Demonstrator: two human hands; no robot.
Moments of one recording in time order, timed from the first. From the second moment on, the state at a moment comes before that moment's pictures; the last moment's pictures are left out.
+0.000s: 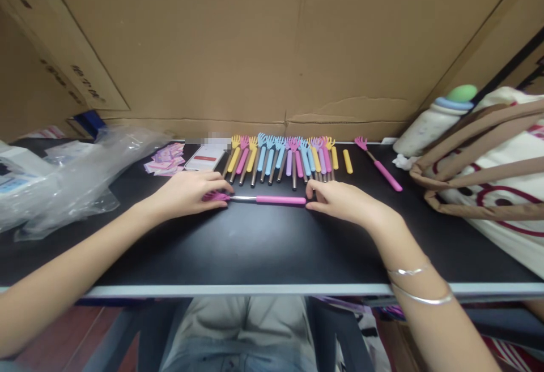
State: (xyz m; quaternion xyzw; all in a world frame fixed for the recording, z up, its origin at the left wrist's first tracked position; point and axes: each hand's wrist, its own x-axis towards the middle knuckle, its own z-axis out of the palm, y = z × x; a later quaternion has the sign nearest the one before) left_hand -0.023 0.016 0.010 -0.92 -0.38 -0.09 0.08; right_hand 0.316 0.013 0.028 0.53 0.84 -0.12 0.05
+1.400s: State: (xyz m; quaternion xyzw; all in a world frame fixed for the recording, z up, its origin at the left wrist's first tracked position) left_hand 0.010 -0.001 -0.006 -0.88 -0.33 -0.27 0.20; right_hand 0.246 -0.010 0.001 0.41 0.90 0.08 -0.14
